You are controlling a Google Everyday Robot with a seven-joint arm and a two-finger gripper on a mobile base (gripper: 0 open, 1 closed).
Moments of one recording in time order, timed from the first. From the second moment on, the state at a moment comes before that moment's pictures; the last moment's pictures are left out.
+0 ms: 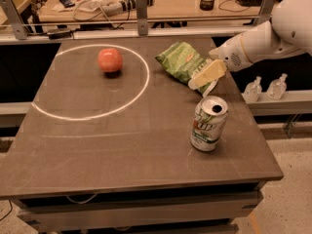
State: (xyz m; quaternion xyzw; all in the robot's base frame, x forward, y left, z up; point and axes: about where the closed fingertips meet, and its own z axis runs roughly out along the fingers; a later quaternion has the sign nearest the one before) arm 0.659 -0.151 0.852 -0.45 0.79 0.22 0.35
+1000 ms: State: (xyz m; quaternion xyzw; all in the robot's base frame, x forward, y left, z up) arm 0.670 -0.109 0.848 -0.51 0.74 0.23 0.39
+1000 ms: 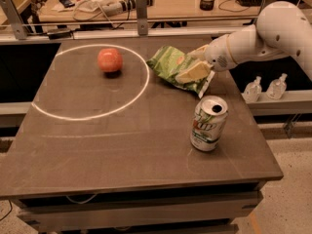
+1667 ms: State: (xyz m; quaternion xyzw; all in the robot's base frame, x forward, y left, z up) arm 0.675 -0.104 0.850 -0.51 0.72 0.23 0.40
